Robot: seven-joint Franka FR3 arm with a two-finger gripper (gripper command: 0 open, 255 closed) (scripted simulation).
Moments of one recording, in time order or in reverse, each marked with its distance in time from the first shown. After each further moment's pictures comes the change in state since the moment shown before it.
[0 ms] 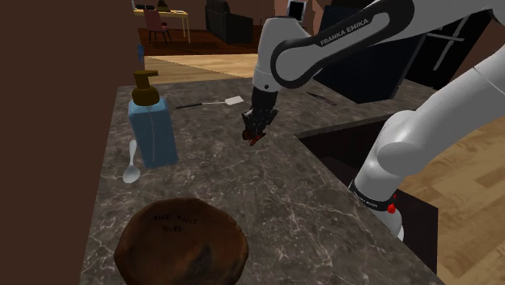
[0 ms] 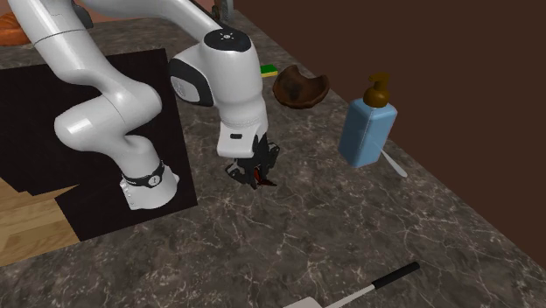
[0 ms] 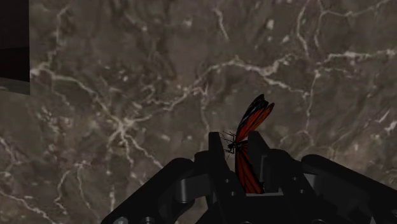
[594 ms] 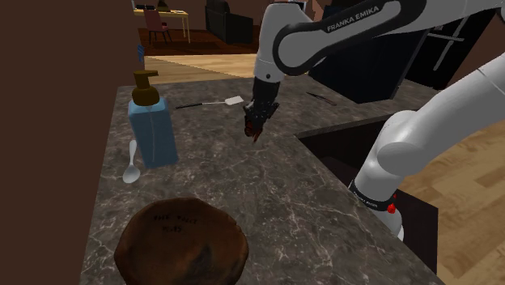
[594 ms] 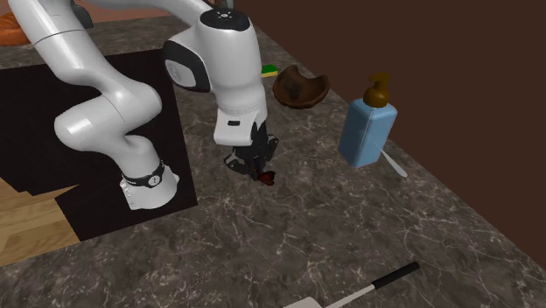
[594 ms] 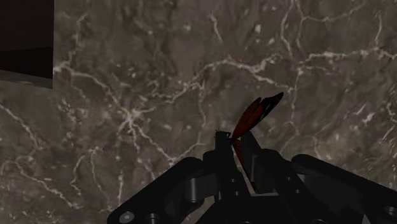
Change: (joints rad) arm -0.002 -0.042 -0.010 0.045 -0.008 -0.094 0.005
